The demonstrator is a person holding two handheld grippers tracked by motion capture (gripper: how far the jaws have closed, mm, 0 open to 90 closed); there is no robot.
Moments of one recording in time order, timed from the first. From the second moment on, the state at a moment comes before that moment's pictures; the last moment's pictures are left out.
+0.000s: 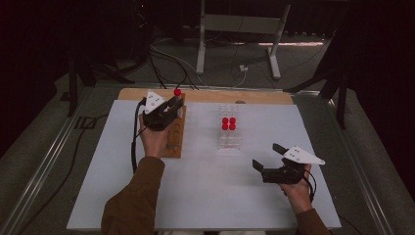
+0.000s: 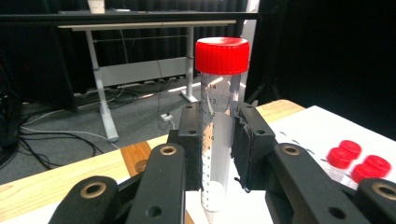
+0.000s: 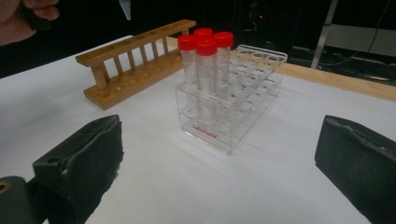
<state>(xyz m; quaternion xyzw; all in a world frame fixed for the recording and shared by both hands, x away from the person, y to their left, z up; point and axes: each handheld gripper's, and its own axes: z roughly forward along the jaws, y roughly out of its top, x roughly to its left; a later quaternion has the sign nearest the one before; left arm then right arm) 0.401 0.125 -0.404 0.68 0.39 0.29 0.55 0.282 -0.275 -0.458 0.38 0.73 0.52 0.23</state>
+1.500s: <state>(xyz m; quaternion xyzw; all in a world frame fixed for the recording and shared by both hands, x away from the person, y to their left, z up) 0.471 0.112 -0.453 0.72 0.47 0.30 0.42 0.280 -0.277 -0.464 0.38 0.72 0.54 0.20</state>
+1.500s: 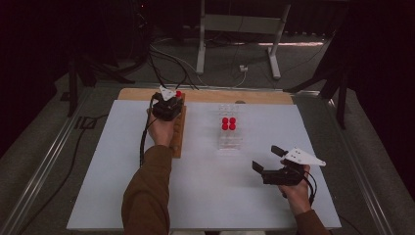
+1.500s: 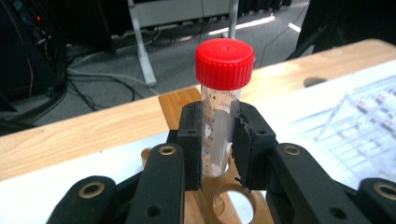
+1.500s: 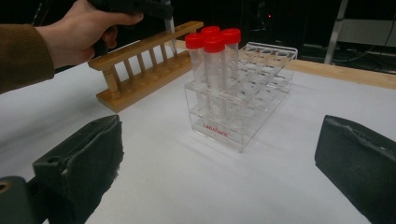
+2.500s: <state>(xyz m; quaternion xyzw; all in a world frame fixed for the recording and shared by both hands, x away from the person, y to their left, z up) 0.476 0.118 -0.452 0.72 0.49 0.27 0.40 0.282 -0.277 -0.466 0.39 0.72 0.54 0.20</state>
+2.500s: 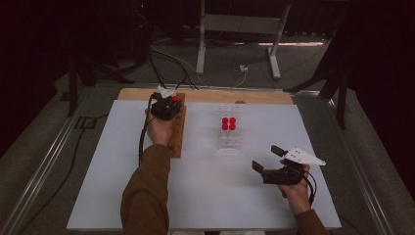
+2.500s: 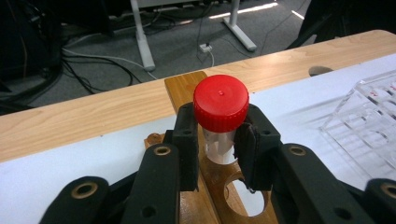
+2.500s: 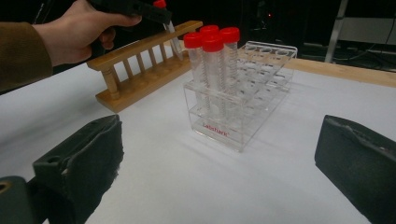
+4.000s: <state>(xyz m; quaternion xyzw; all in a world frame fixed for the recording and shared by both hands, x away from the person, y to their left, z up) 0.413 0.145 -0.431 0.68 0.52 0.24 0.47 0.285 -0.270 -0.462 0.40 0.71 0.54 0.21</state>
